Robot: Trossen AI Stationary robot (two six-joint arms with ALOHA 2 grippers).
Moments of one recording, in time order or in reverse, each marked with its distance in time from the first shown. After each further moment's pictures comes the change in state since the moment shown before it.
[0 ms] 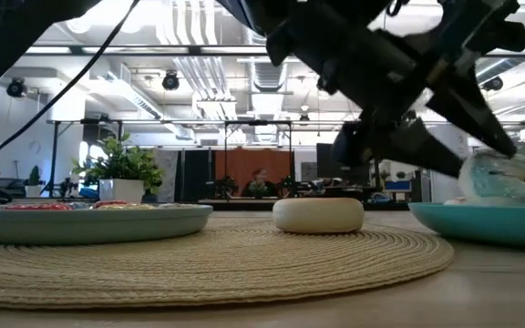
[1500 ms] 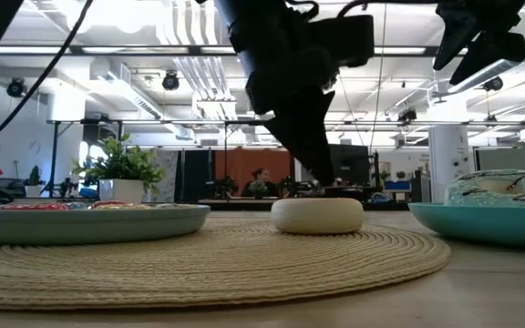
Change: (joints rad) left arm -0.080 -0.206 -0.170 -0.465 -0.335 0.548; right arm 0.000 -0.002 -0.069 0.022 -0.004 -0.045
